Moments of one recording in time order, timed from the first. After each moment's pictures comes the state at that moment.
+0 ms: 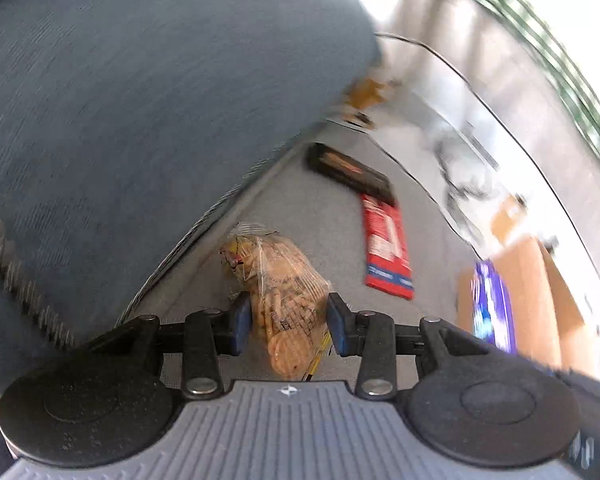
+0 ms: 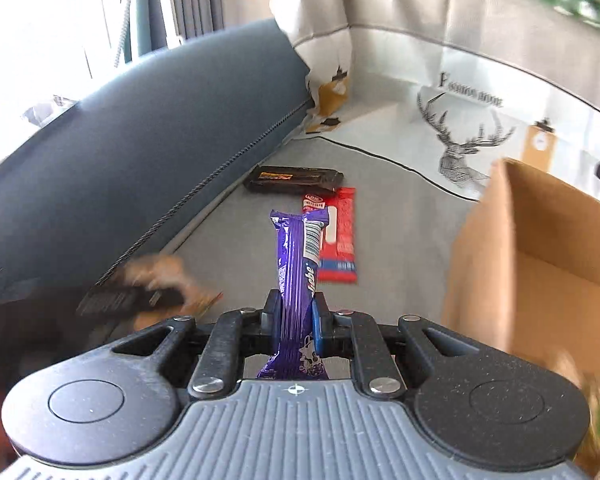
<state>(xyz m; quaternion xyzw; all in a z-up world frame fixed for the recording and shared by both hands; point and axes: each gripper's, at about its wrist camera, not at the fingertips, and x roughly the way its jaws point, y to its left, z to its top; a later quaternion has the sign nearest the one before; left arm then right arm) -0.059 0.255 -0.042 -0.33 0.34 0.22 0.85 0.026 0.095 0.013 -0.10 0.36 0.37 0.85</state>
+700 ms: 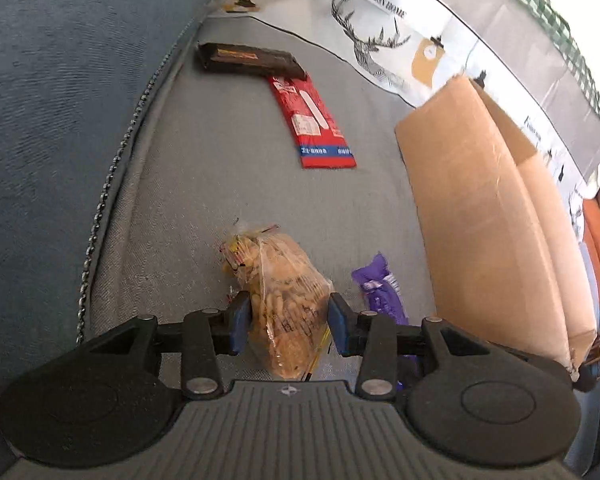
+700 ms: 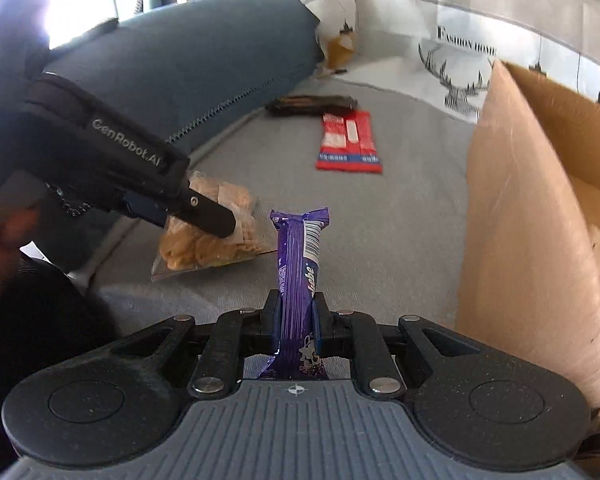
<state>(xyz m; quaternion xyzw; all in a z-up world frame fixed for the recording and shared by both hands) -0.039 0.254 -0.060 -0.24 0.48 0.02 0.84 -0.034 0.071 -0.057 -0.09 0.38 0.37 0.85</state>
